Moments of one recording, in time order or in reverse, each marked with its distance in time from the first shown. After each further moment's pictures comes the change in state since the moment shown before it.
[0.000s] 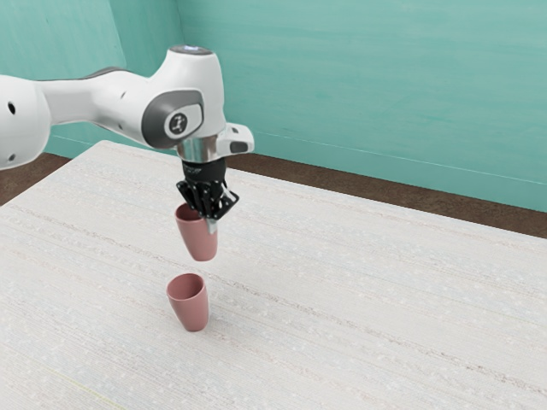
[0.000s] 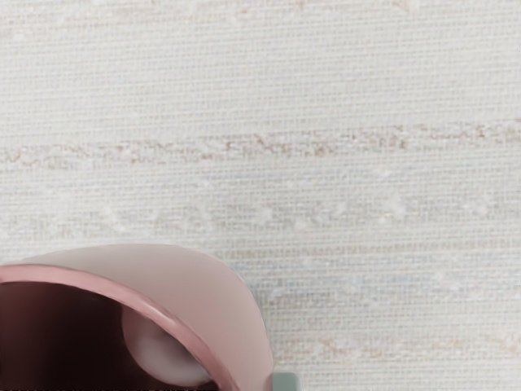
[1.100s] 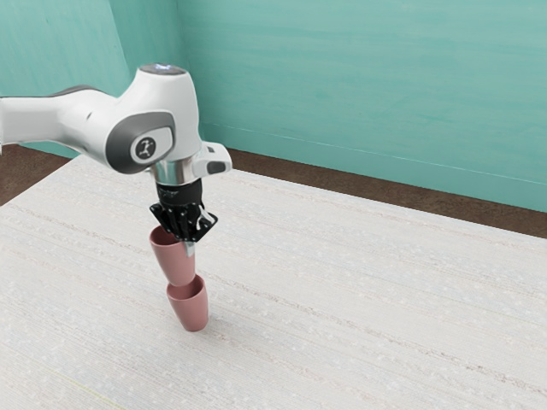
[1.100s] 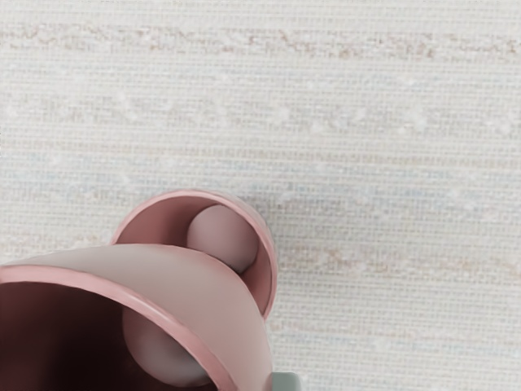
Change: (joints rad) arm -0.015 -0.183 0.007 -0.240 0.011 0.063 -0.112
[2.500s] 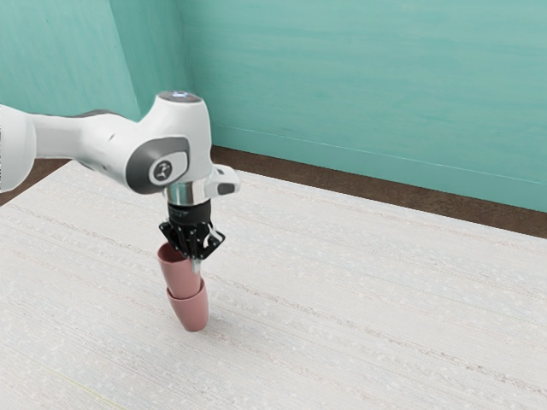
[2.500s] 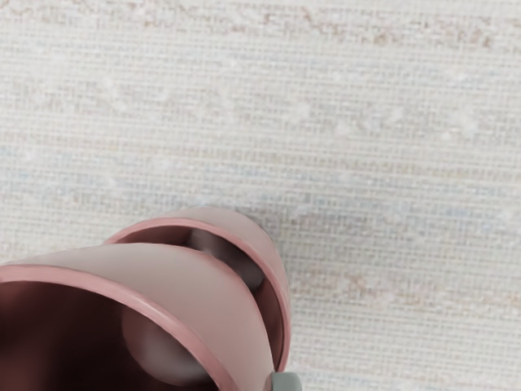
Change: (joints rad) arm 0.012 0.105 0.000 -0.007 0.003 0.059 -0.031
